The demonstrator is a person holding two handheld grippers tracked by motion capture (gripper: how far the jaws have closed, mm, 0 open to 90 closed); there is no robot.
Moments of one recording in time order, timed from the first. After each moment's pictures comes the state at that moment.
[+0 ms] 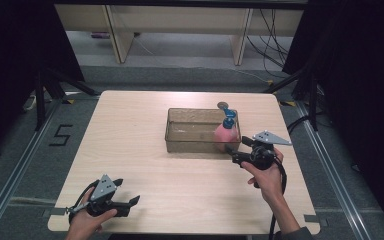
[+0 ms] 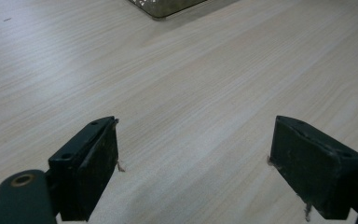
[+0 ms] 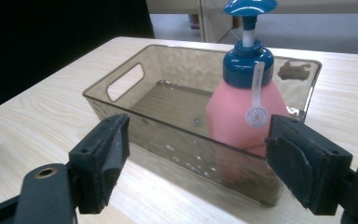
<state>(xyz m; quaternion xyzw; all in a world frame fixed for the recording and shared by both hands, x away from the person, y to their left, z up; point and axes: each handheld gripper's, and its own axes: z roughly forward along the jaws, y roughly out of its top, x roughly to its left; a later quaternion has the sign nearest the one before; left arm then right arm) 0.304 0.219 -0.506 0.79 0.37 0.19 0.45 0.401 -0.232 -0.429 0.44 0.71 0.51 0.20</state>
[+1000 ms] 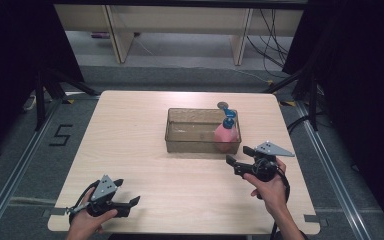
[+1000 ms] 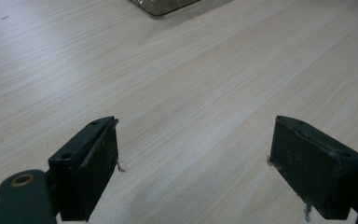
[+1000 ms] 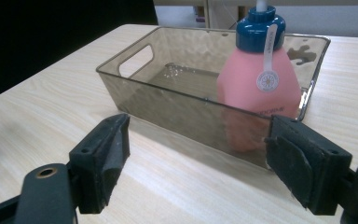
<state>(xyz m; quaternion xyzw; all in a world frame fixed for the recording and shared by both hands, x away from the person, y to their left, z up) 0.304 0.219 -0.507 0.79 0.37 0.19 0.45 0.374 -0.237 -0.439 0.44 0.72 0.50 0.19</state>
